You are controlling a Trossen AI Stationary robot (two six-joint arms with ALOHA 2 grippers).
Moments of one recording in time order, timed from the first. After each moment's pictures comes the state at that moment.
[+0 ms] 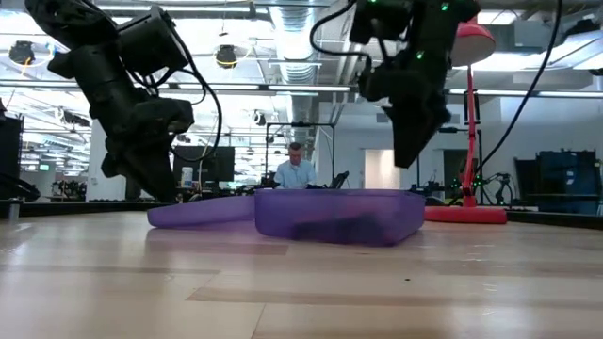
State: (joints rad) left arm 0.05 1.23 0.48 -0.22 -0.09 -0.70; right arm 0.01 1.68 1.20 -0.88 0.16 0.53
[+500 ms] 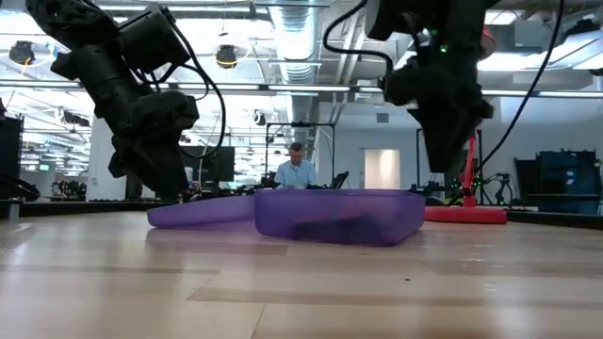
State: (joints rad) left arm 0.05 1.24 0.48 -0.16 -0.07 -0.69; right arm 0.12 1.67 1.17 -0.98 0.15 0.85
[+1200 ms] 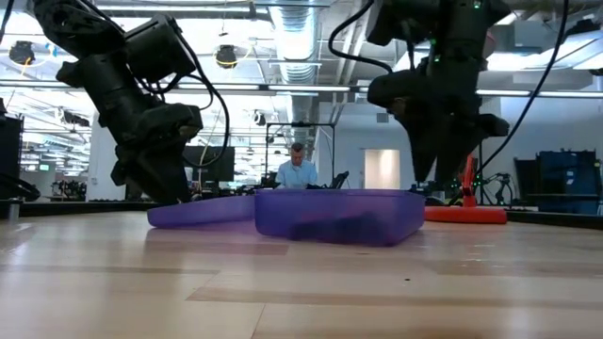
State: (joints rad) left arm 0.05 1.31 0.48 -0.11 -0.08 -0.69; right arm 0.12 1.66 1.08 -0.80 0.08 1.11
